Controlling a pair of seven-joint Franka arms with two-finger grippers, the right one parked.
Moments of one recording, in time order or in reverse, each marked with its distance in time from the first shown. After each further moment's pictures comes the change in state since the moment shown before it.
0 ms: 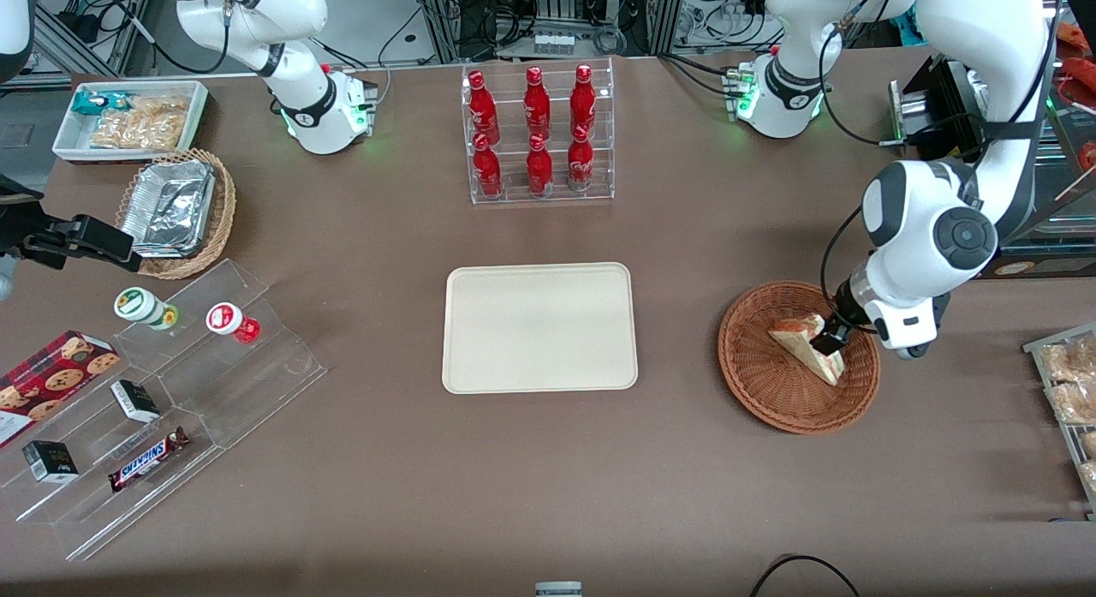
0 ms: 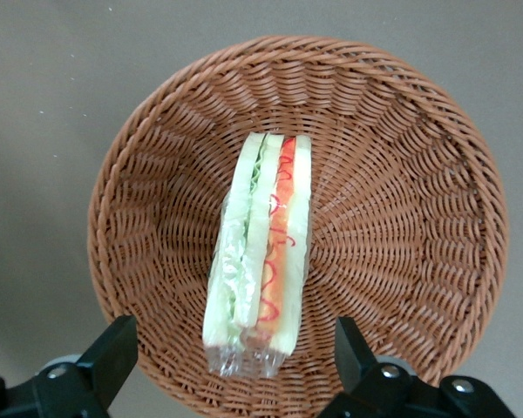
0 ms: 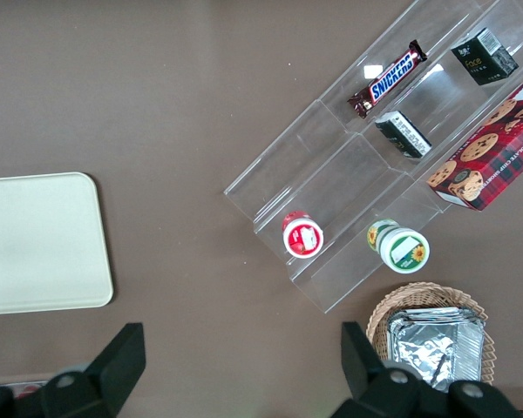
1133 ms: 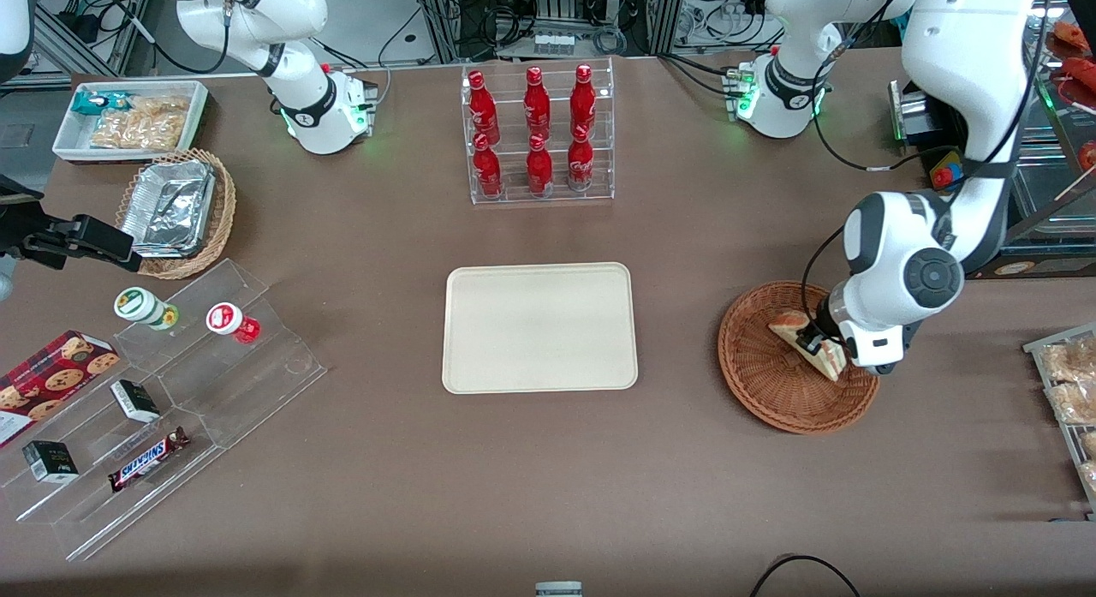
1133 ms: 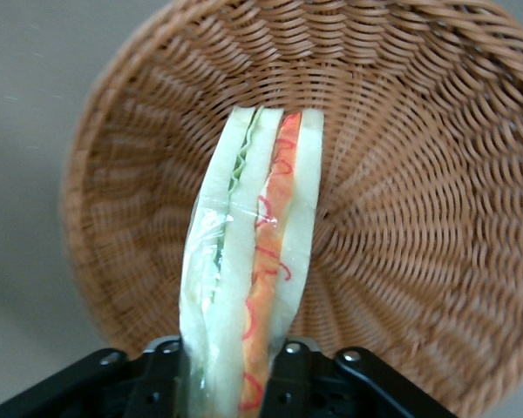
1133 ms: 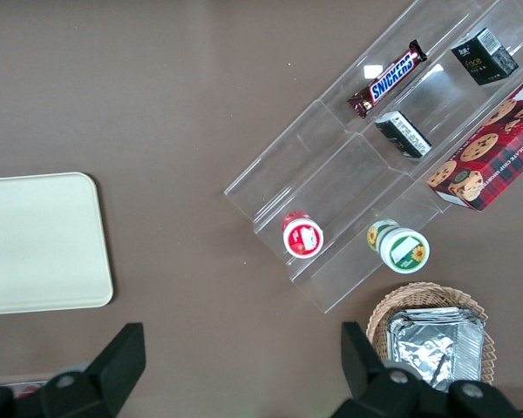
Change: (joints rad) arm -0.010 0.073 -0.007 0.105 0.001 -0.165 0.099
